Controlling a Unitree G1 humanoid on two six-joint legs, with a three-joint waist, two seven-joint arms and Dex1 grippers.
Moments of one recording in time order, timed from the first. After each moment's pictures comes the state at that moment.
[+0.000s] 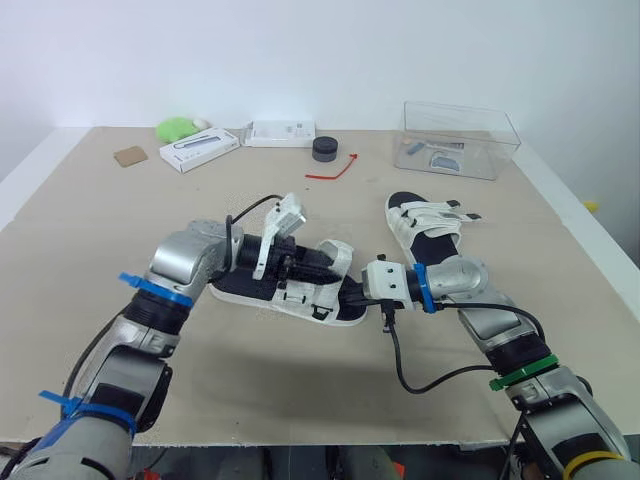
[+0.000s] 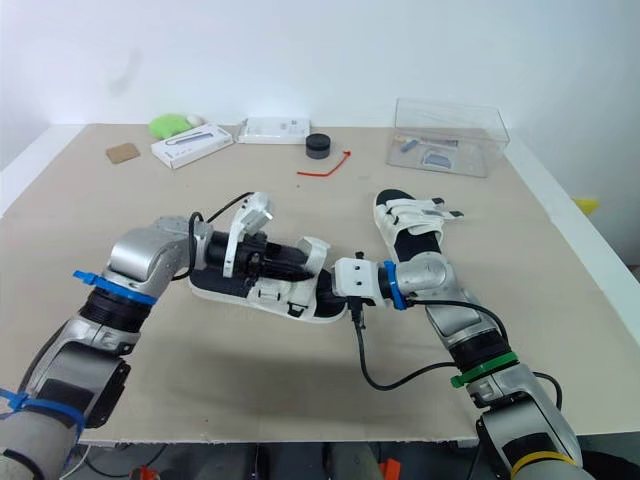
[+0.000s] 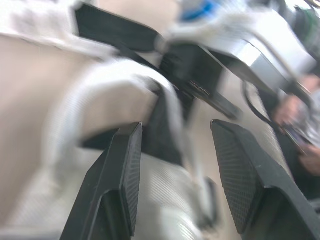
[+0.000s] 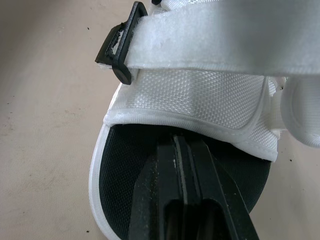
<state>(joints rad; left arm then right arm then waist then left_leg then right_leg) -0.88 0.39 -0.24 0.27 -0.42 0.74 -1.21 -0.61 -0.58 0.35 0.25 0.03 -0.12 1.19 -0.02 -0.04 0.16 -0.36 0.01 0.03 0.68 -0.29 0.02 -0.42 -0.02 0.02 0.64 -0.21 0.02</state>
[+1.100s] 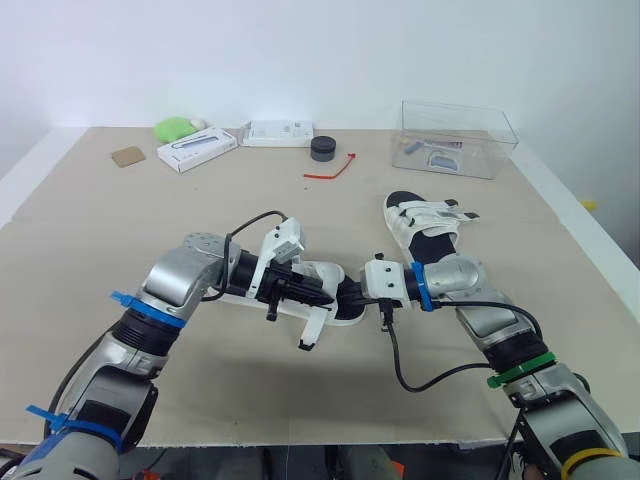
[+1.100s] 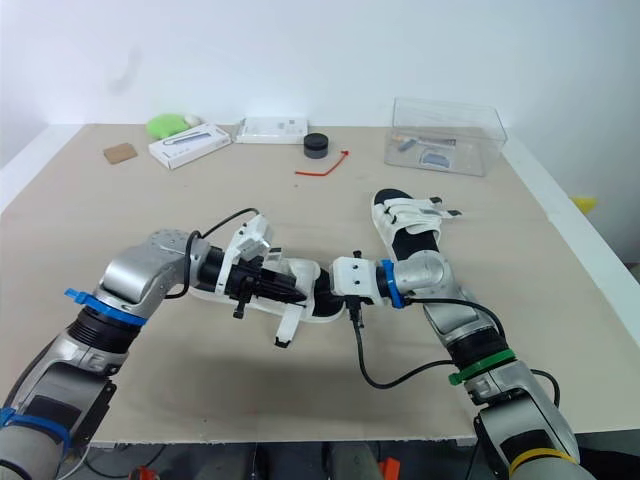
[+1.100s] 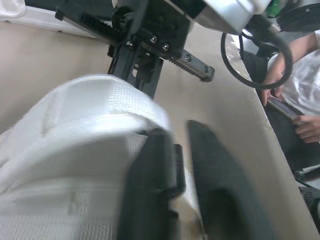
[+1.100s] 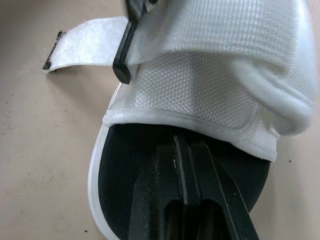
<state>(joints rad) -0.75 0.52 -0.29 0.04 -0.42 0.75 -1.32 -0.63 -0.57 0.36 0.28 0.03 -0.14 1.20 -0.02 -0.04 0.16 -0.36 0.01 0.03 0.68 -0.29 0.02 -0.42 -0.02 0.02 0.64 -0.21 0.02</state>
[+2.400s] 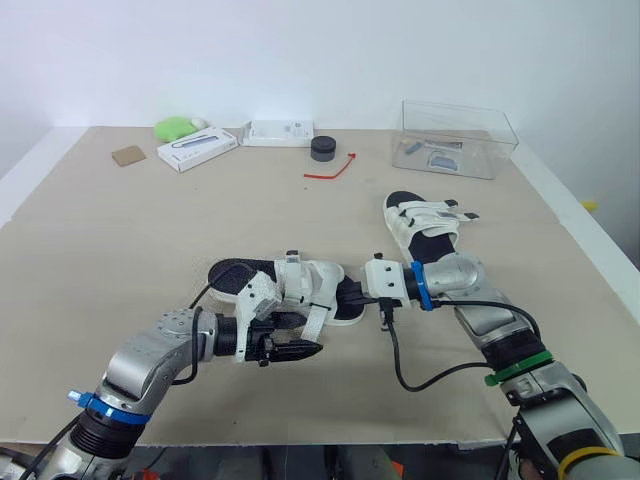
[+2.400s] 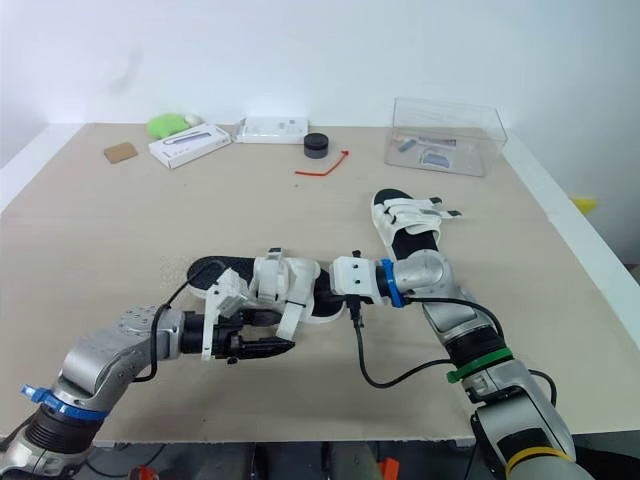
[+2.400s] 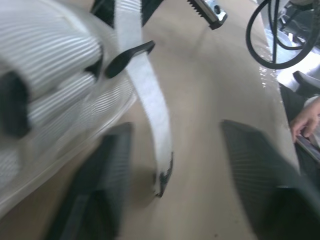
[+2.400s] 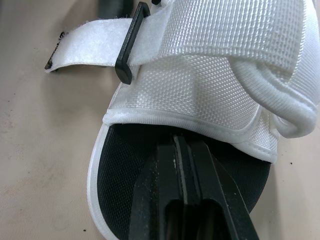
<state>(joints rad) -0.28 0.51 -0.20 -0.32 -0.54 0.79 -0.93 -0.63 -0.56 0.35 0.30 0.03 -0.16 1.22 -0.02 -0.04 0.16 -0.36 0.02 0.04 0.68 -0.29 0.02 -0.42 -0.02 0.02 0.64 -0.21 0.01</state>
